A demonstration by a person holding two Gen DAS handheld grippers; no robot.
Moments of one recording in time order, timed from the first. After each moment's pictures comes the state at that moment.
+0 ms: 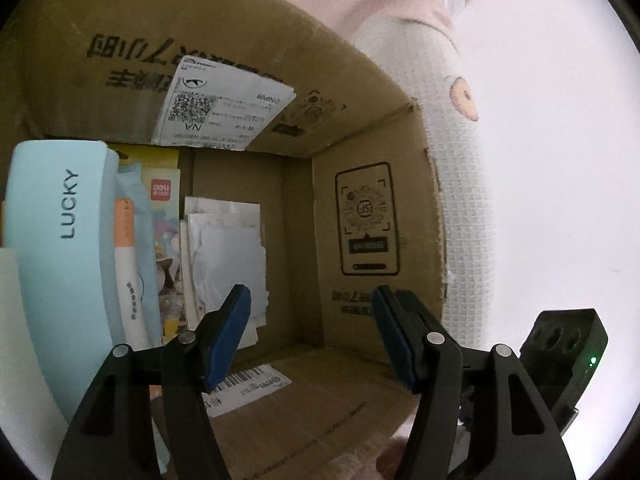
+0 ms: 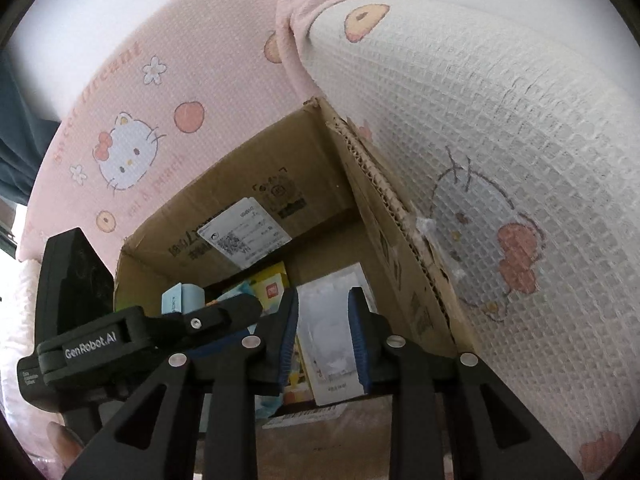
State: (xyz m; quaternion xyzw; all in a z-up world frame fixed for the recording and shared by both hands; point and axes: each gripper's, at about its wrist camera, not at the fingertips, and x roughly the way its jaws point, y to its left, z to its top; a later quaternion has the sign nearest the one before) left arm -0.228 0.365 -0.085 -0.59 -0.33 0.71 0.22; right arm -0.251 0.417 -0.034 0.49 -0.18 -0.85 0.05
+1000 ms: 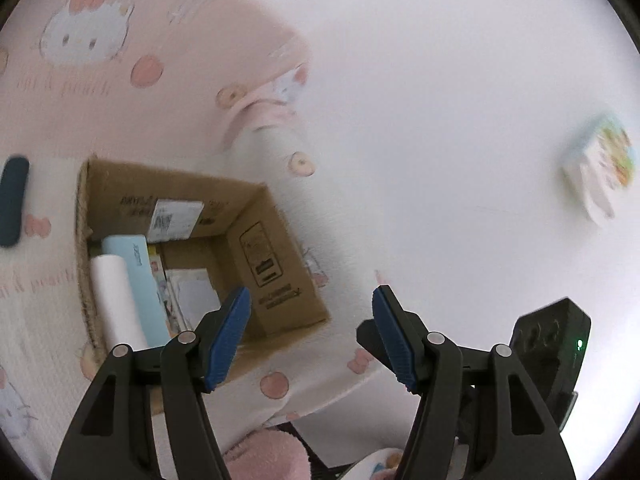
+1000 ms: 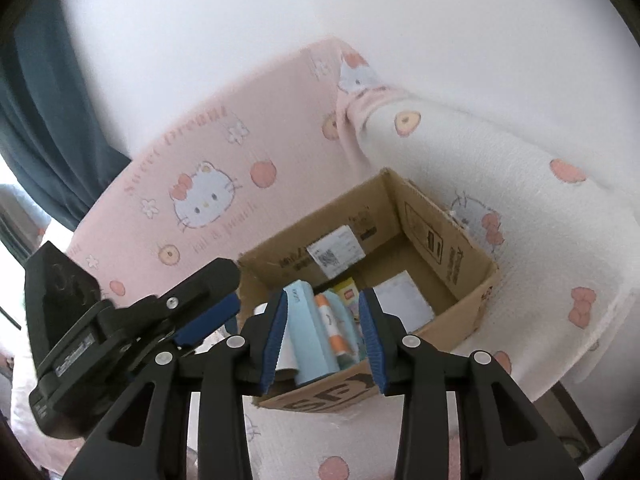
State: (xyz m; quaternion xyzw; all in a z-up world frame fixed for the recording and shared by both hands) left arm -0.099 0.291 0.071 -0.38 -0.28 0.81 0.34; right arm -0.073 0.385 0.094 0.36 -0.19 -0.91 0.02
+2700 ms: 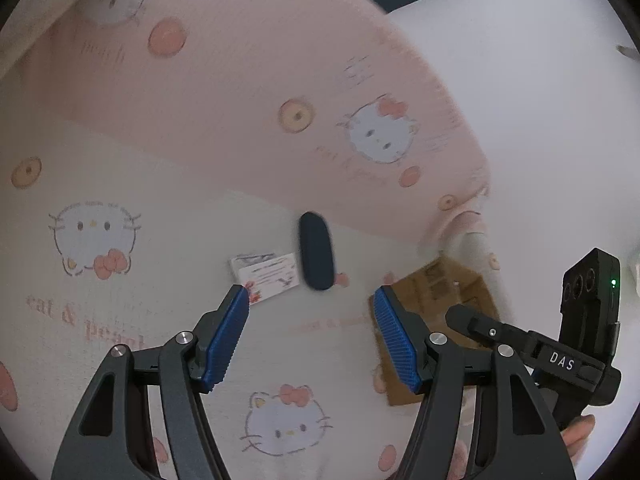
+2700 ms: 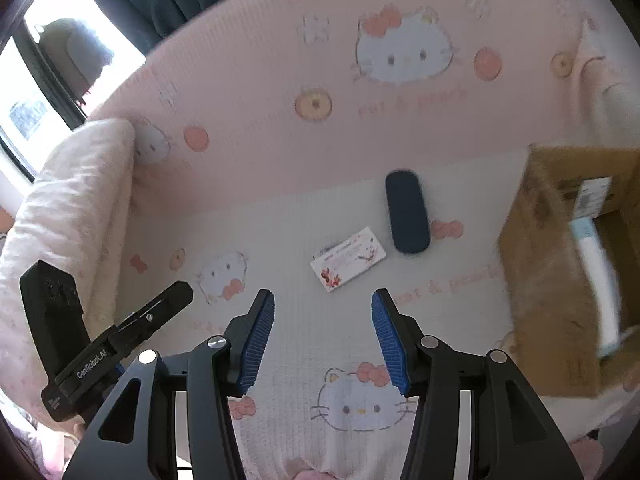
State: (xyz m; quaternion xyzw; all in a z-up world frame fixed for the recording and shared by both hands) left arm -0.067 -0.098 -0.040 -0.38 -0.31 0.86 0.09; right arm -0.130 0.090 0.002 0.50 -0.07 -0.84 0.20
